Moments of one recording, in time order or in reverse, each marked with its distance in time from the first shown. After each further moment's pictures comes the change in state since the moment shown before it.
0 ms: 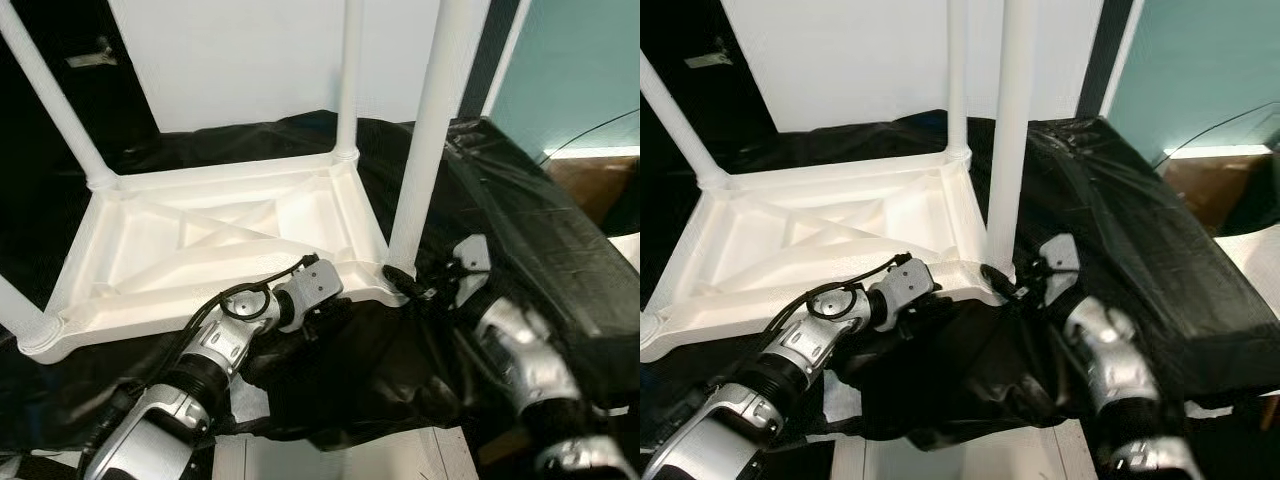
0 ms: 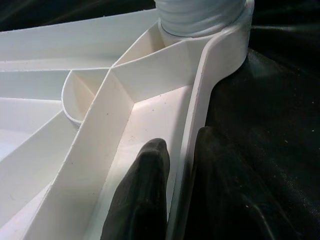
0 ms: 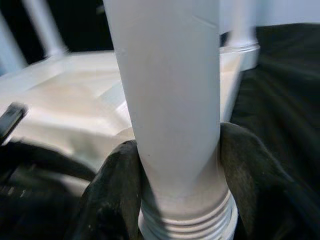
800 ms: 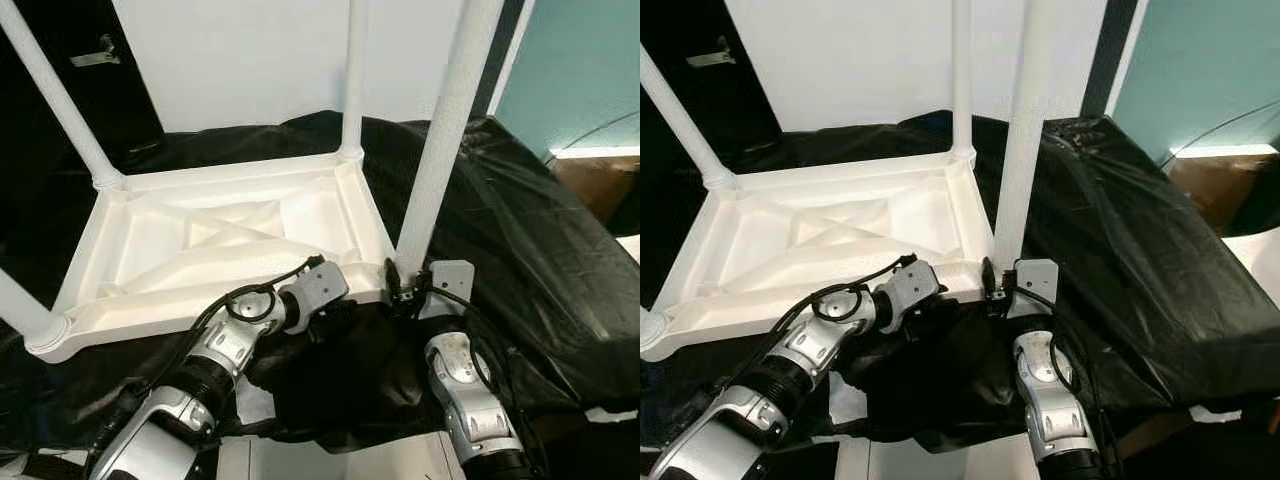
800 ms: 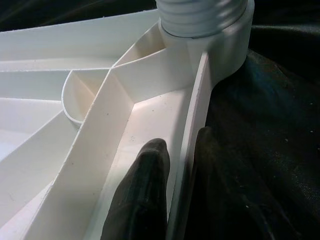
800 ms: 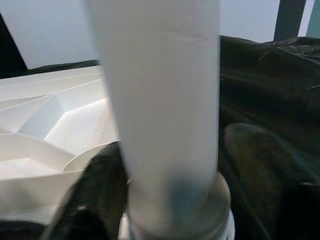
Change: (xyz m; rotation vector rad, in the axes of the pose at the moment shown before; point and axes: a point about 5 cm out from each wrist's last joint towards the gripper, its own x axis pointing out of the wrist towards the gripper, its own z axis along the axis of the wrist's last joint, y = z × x) left arm 0.005 -0.006 0.006 0.013 -0.020 -0.019; right arm -0.002 0.031 0.004 -0.012 -0.002 -0.463
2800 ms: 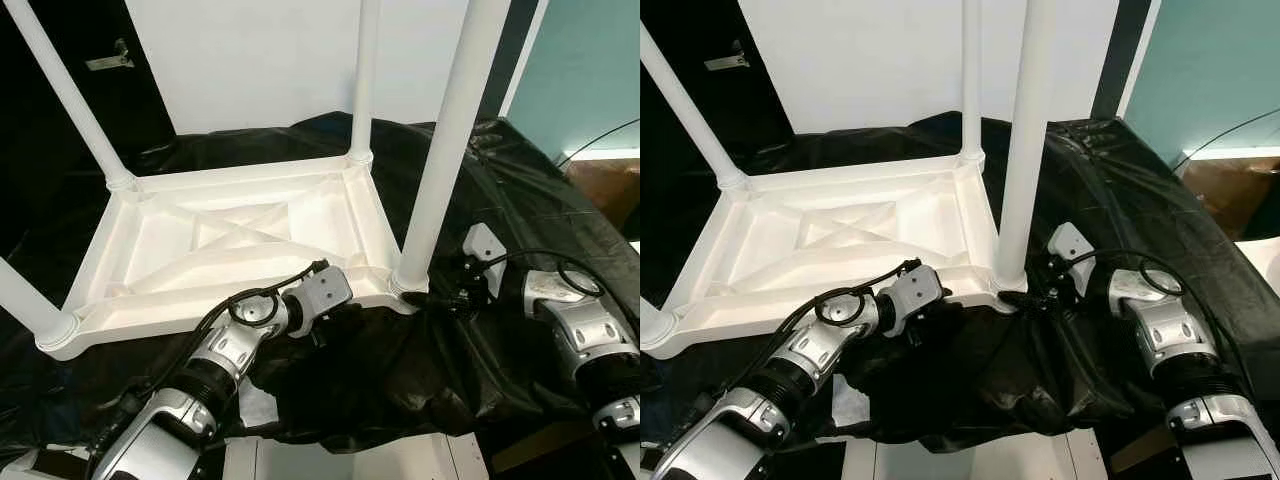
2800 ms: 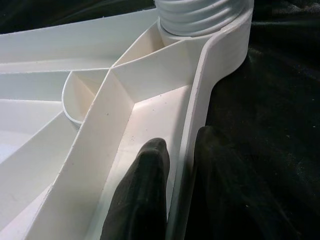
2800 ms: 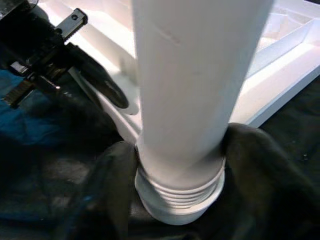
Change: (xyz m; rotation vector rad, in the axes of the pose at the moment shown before) left arm 0.001 -0.003 -0.003 0.018 -0.006 -0.012; right arm 0.038 -0.071 0.020 -0.328 0.213 1.035
